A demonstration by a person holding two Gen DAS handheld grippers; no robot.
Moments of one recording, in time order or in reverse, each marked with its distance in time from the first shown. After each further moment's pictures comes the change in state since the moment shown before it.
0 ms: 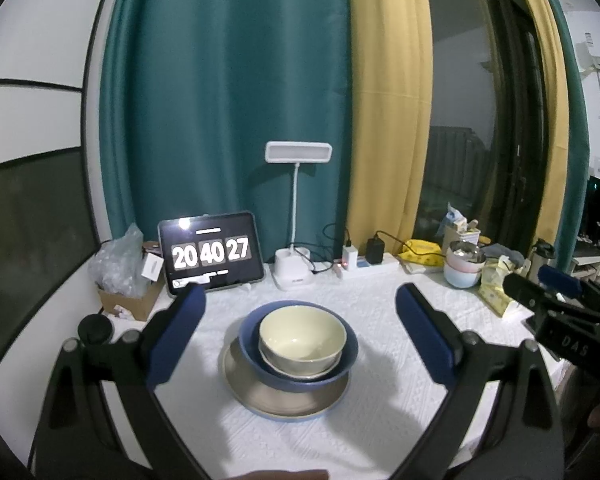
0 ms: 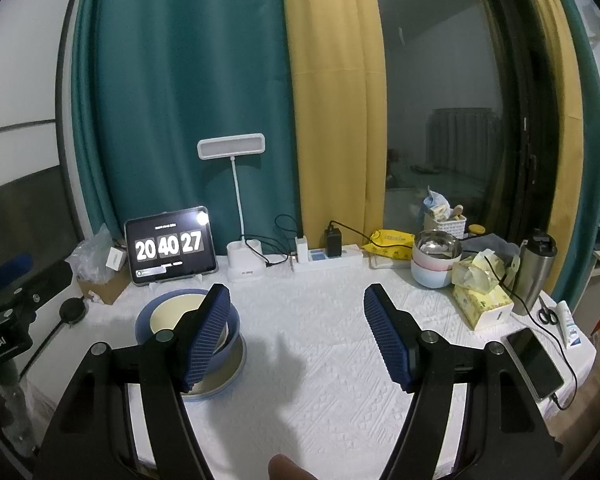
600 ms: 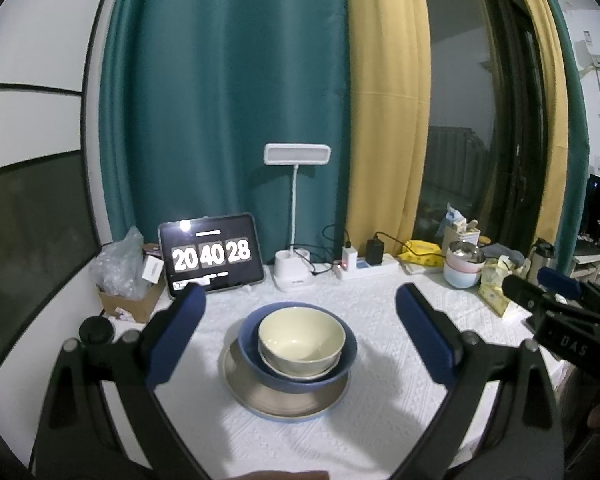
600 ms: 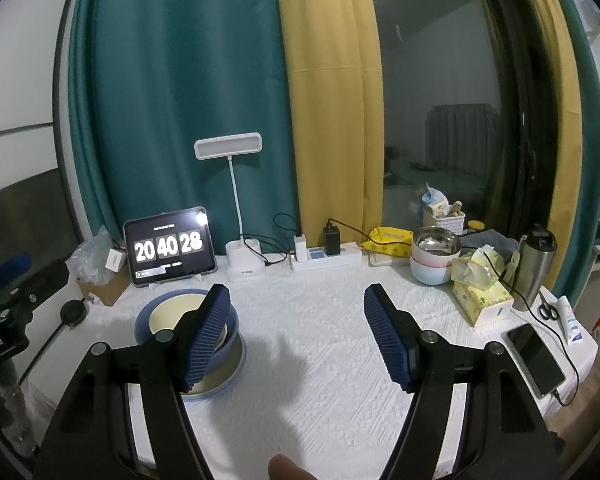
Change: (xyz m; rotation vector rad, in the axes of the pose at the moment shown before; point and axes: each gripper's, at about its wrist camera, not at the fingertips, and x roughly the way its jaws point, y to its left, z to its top) left arm 0.000 -0.001 0.001 0.001 -0.001 0.005; right arm 0.000 -0.002 -0.001 0.000 0.004 0.003
